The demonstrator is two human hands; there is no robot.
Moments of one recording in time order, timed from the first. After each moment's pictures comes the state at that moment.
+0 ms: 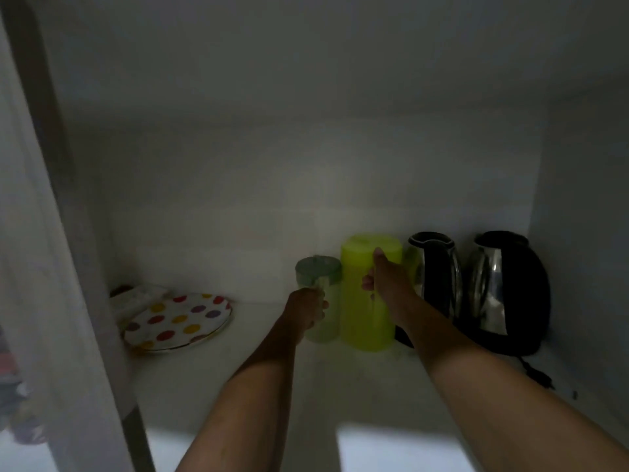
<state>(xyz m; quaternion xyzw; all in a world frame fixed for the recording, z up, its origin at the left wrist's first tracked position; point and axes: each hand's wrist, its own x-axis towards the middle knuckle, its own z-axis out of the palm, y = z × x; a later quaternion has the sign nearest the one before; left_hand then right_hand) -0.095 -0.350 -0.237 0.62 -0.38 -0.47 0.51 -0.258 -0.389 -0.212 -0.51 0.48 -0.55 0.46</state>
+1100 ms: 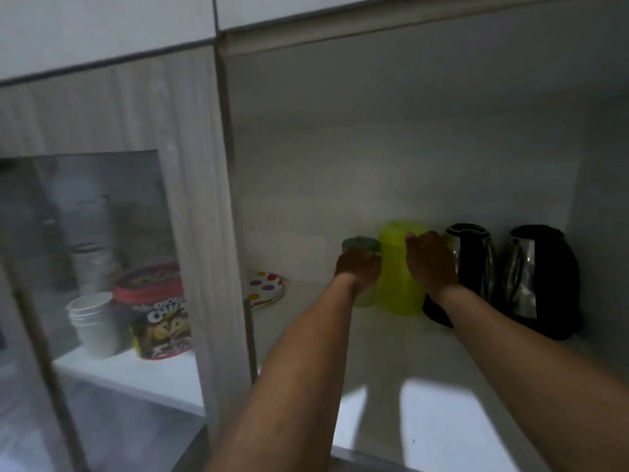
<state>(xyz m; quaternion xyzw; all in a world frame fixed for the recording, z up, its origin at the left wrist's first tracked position) -0.121 -0.245 -0.182 0.67 -0.59 -0.20 0.41 -0.256 -0.293 -0.185 -0.64 0.54 -0.52 0.17</state>
